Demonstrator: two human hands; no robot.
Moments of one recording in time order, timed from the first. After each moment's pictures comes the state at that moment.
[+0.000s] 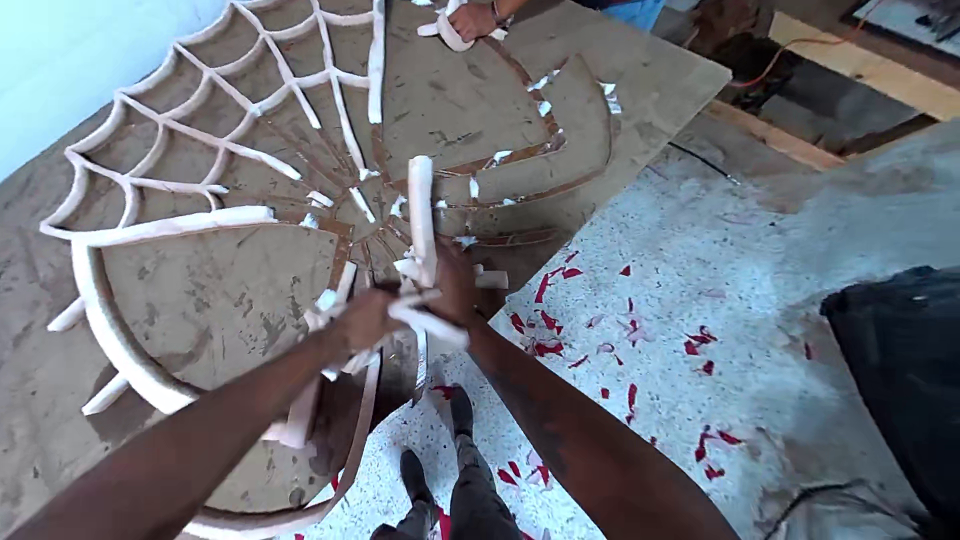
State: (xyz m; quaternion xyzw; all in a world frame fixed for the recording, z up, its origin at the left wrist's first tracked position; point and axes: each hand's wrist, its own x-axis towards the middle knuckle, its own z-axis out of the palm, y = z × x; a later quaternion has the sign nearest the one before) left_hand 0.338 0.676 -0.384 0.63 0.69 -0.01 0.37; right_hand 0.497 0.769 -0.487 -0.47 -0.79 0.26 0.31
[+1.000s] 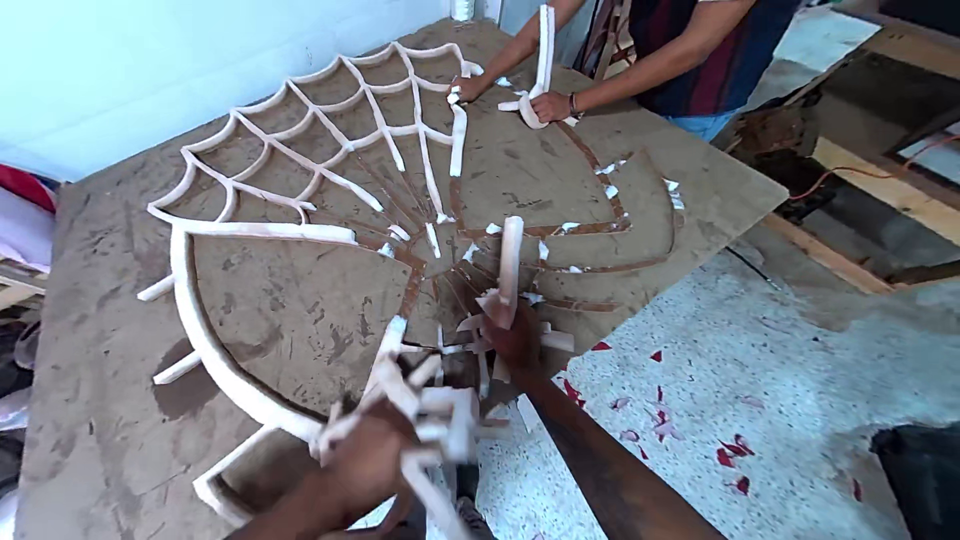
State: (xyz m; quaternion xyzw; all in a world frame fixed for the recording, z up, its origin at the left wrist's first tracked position) left_hand 0.314 0.486 -0.350 0.70 0.66 0.03 0.28; right_hand 0.480 0.758 -0.468 -0.50 -0.77 0.23 0.33
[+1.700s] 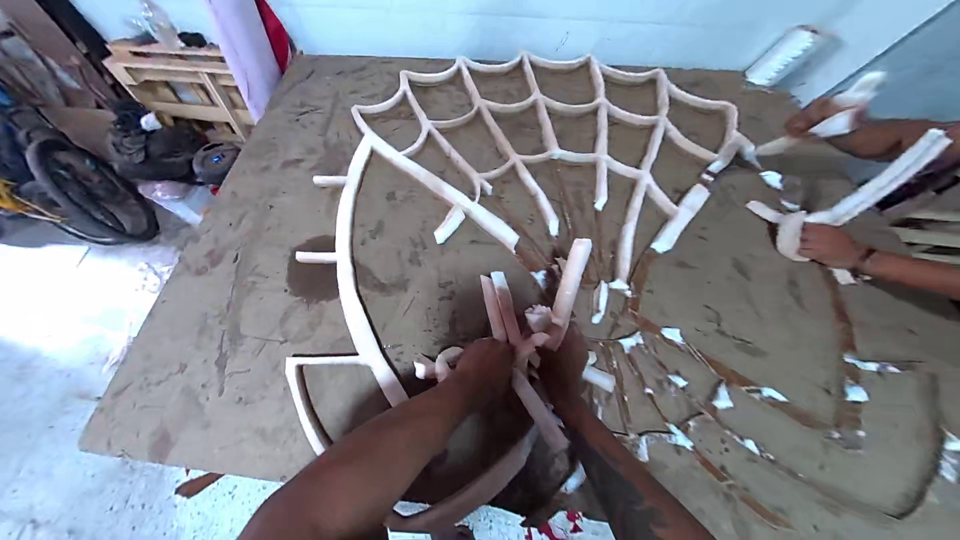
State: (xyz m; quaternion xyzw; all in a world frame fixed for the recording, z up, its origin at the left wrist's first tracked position) left_hand 0.225 0.578 -0.390 0.42 0.82 0.11 0.37; right_hand 0.304 0.729 -0.456 -0.35 -0.89 0.25 0.17
